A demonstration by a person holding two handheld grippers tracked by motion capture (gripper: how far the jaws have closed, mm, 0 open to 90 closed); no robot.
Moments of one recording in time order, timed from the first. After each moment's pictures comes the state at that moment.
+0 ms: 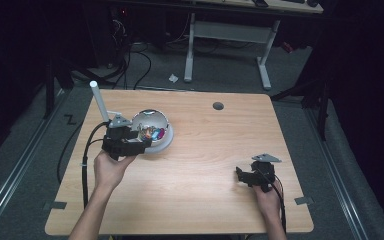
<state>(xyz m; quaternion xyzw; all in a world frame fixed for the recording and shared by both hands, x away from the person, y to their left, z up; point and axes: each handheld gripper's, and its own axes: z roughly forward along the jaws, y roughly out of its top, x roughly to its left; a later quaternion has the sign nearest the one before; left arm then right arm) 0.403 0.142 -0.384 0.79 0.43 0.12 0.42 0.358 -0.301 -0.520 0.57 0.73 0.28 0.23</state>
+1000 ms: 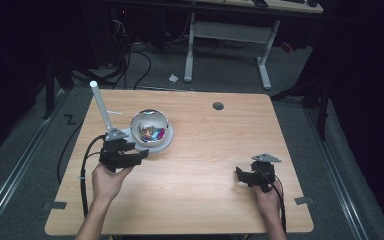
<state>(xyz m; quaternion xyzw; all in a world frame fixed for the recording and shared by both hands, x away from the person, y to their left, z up) 0.386 0.153 -0.416 0.78 0.45 0.10 0.41 0.358 -0.301 -0.520 0.58 0.73 0.28 0.23</state>
